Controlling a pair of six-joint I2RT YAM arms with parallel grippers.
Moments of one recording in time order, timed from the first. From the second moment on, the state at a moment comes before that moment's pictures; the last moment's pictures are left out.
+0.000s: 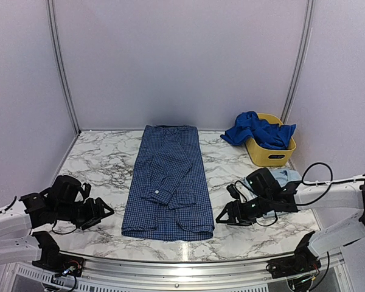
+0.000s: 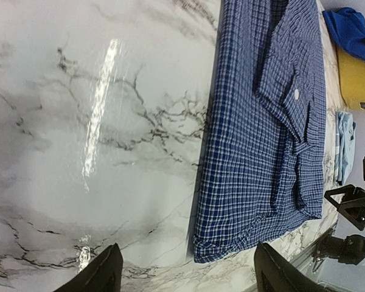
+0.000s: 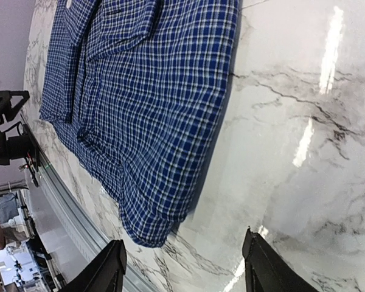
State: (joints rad) left arm -0.64 0.75 0.35 -0.45 0.15 -0.98; right arm 0.70 1.26 0.52 -0.21 -0.48 0.67
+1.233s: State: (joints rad) left arm -1.09 1.01 0.30 -0.01 0.15 -1.24; right arm 0.91 1.33 0.49 0.09 -0.57 0.86
